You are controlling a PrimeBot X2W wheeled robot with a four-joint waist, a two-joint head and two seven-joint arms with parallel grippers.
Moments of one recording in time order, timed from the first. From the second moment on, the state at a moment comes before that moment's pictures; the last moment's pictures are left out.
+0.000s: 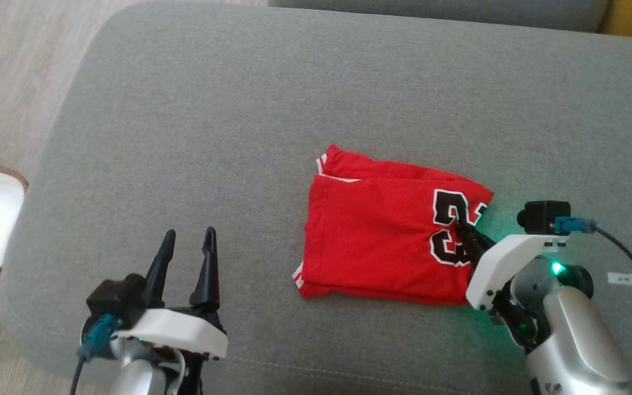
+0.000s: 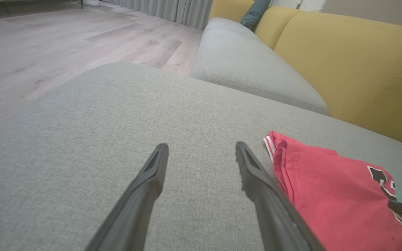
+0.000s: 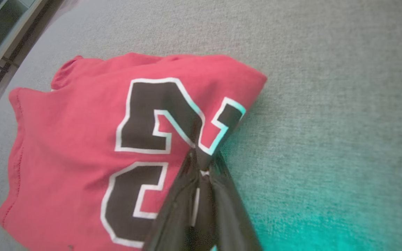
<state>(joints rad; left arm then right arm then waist) -0.03 0.05 -0.24 0.19 -0.34 0.01 -0.25 -0.28 -0.05 0.09 0.48 0.36 0.12 0.38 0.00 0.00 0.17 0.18</state>
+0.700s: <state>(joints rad) -0.10 0.05 -0.25 0.13 -0.28 -0.01 -0.25 -0.34 -0.20 0.01 0.23 0.32 0.12 0.40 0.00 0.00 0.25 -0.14</state>
